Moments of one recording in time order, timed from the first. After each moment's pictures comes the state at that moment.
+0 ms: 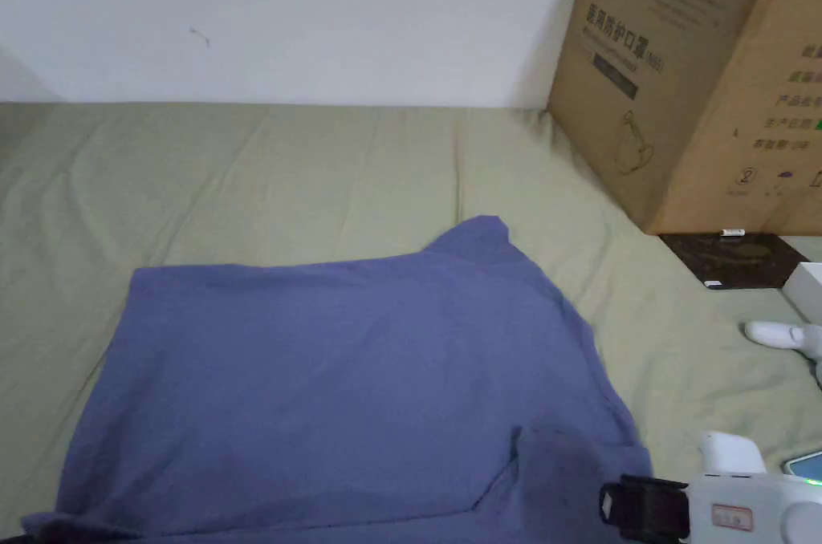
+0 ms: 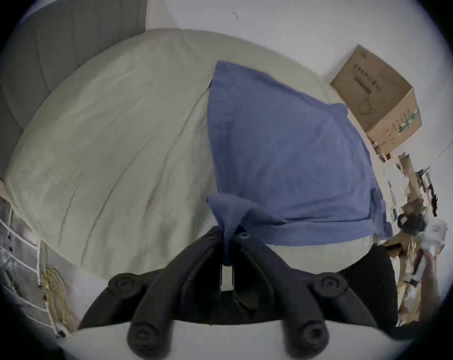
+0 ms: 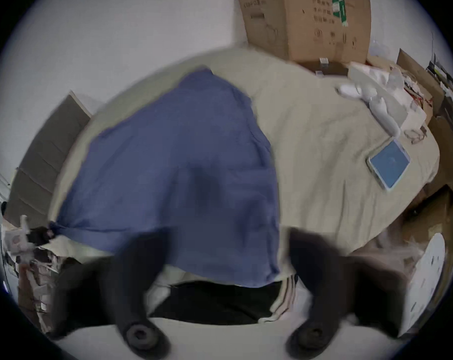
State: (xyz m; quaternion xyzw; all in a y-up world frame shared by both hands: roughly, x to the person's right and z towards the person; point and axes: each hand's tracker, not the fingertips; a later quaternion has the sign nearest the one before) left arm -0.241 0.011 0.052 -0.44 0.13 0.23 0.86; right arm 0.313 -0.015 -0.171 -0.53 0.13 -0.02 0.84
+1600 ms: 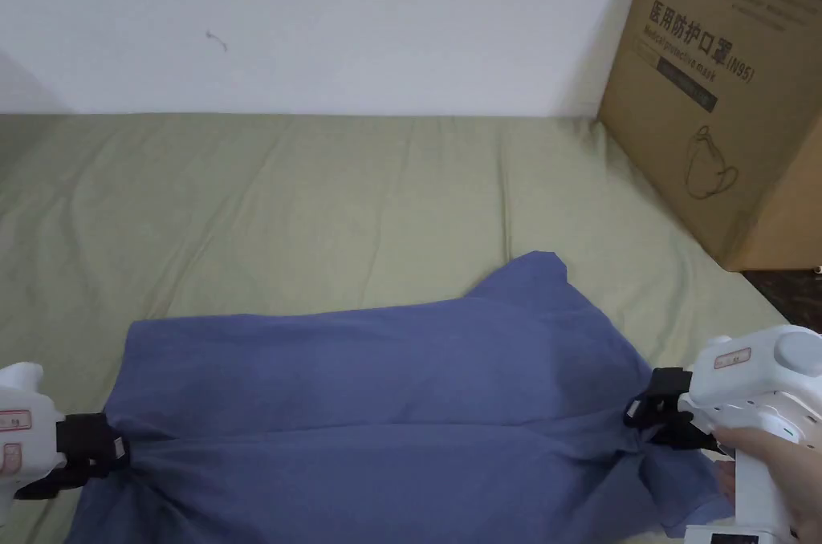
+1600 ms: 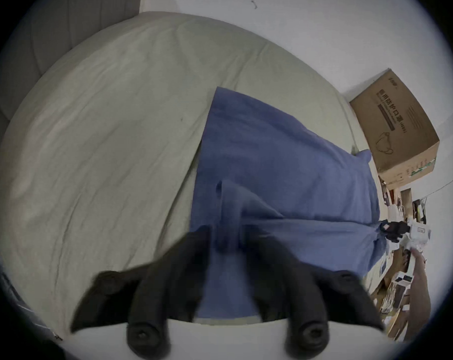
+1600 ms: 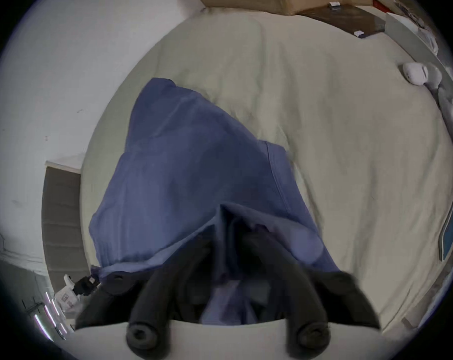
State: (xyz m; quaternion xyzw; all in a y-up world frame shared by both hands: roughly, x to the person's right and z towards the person) left arm -0.348 -0.010 -0.164 -0.47 0.14 0.28 0.83; right arm 0.246 -0.023 -0.419 -0.58 0.10 -0.20 0.78
